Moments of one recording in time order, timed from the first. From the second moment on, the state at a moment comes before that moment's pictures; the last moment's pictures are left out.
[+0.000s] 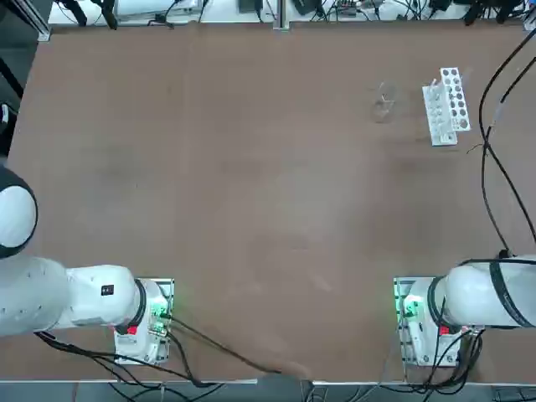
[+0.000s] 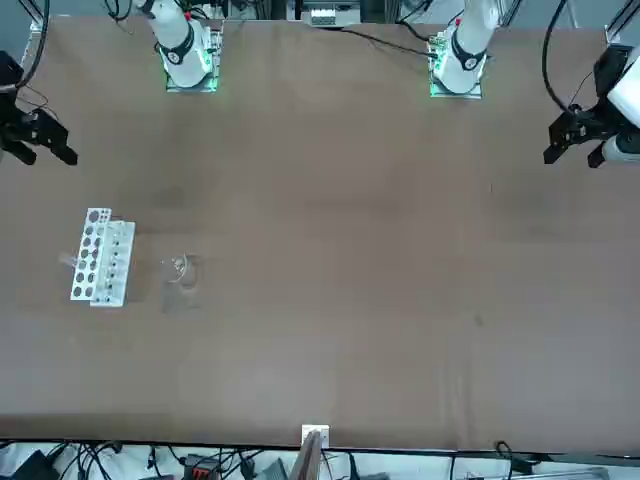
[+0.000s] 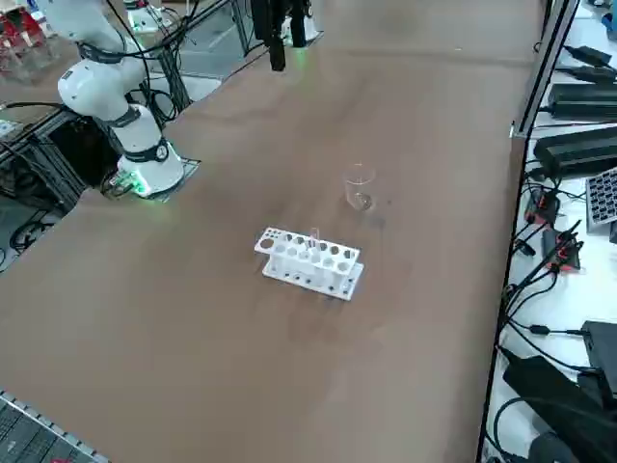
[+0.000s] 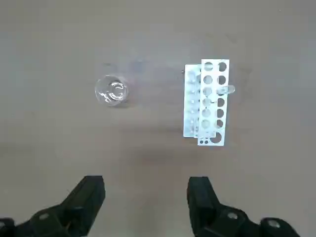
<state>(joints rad) -0.01 -0.03 -0.04 -1.63 -0.02 1.59 -0.06</state>
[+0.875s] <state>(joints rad) 0.00 0.02 -0.03 -1.63 -0.07 1.67 0.14</state>
